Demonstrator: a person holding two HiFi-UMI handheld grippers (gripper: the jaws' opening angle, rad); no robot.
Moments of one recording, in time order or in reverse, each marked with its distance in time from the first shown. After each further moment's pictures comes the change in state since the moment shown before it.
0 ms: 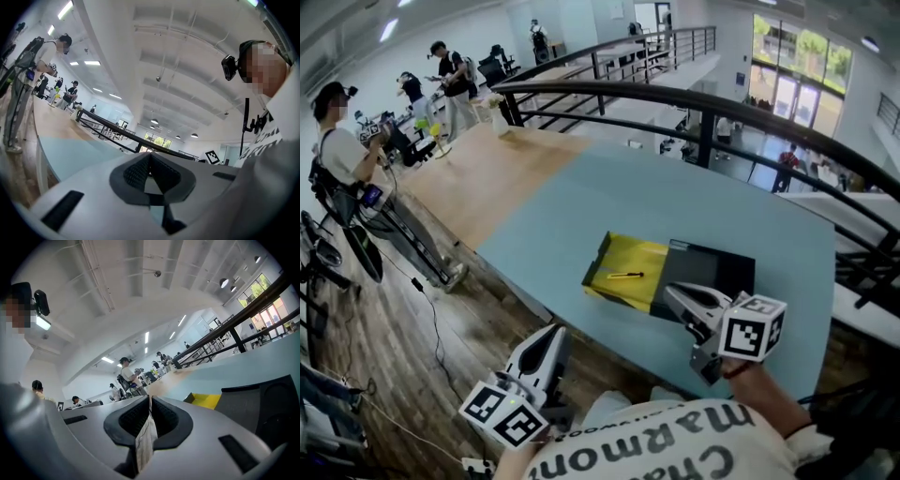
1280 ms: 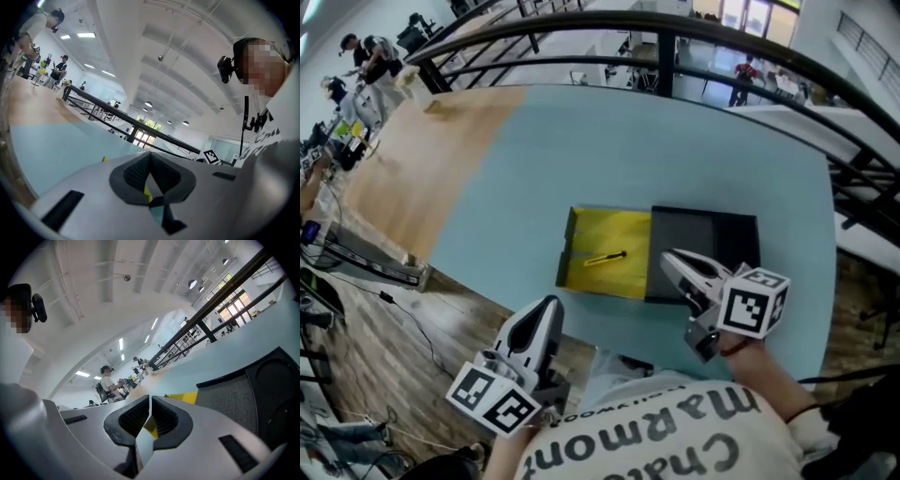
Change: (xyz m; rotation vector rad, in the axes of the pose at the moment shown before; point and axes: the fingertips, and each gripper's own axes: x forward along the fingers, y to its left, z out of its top) left arm 0.135 0.086 -0.015 -0.060 0.246 -0.143; right arm 0.057 -0.120 0.000 0.235 -0.066 -0.242
